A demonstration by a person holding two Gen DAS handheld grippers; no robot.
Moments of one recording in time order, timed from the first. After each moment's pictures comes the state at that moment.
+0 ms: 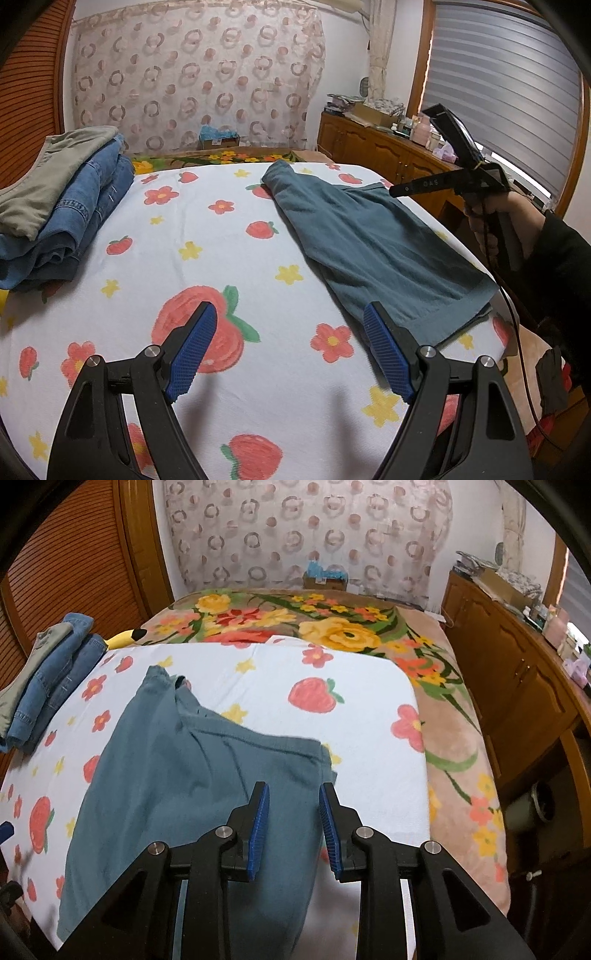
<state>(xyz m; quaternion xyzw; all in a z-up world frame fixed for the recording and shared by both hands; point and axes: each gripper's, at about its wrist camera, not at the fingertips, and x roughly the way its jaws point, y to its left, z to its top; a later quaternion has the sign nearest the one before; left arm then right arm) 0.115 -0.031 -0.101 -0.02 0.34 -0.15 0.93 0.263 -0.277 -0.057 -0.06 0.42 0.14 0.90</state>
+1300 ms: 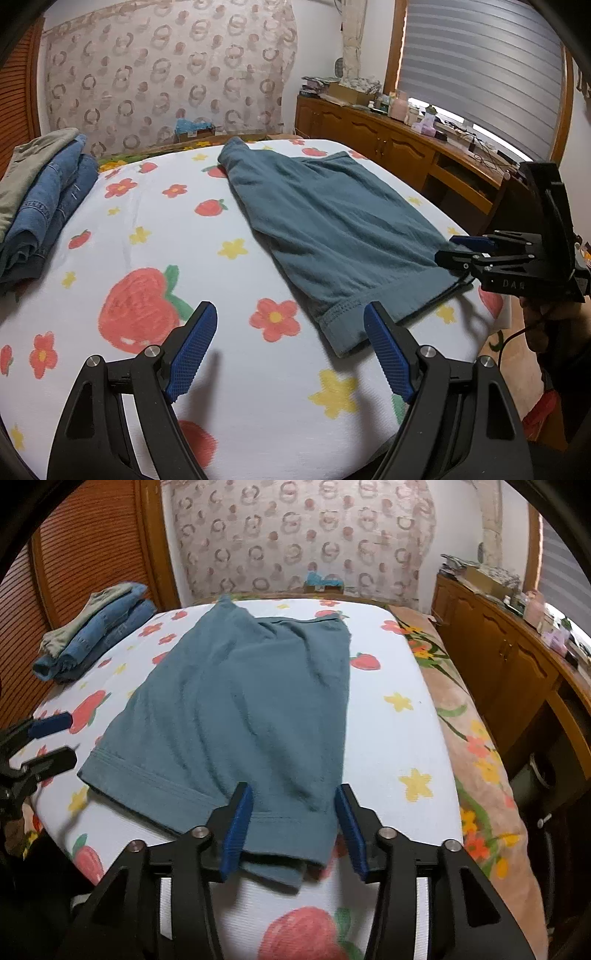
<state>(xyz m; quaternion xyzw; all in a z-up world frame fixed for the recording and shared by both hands) 0.101 -0.078 -0.113 0.01 0.36 -0.19 0.91 0.077 -0.290 -0.089 -0.04 0.38 0.12 0.92</state>
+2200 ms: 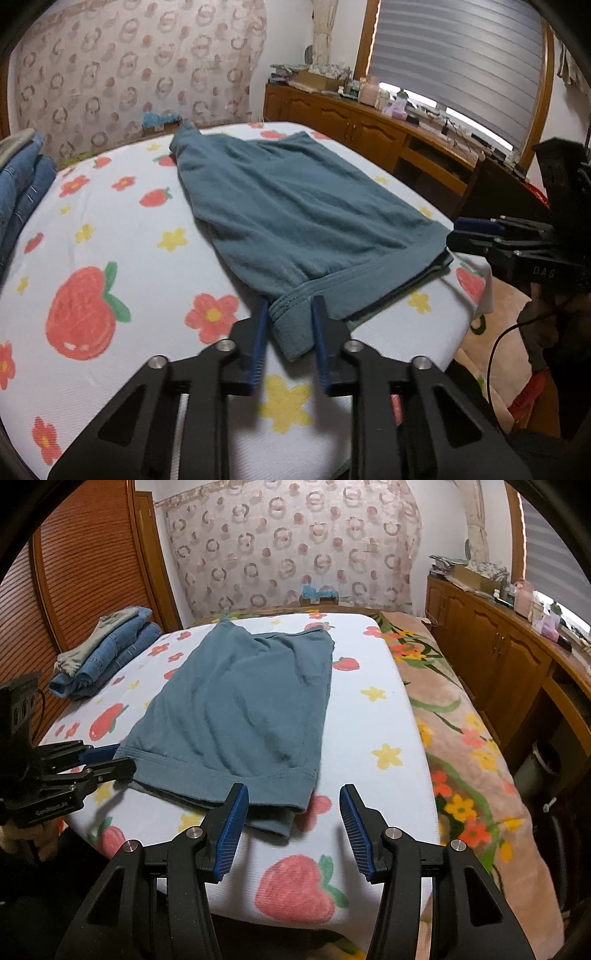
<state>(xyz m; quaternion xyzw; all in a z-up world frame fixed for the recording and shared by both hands) 0.100 -0.102 -0.122 0.02 0.37 -0.24 0.90 0.039 -0.316 -0.076 -0.01 0.36 0.13 0.92</state>
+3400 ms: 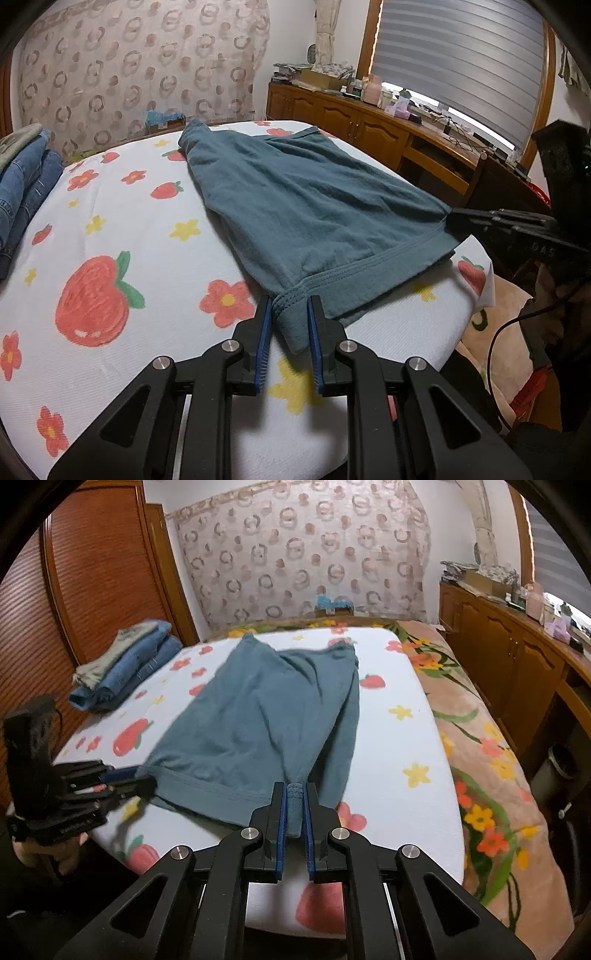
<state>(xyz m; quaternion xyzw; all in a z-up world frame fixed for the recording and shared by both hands) 0.096 -0.097 -0.127 0.03 0.38 -0.24 0.89 0.038 -0.301 -0.079 0.01 0.35 0.15 0.93</state>
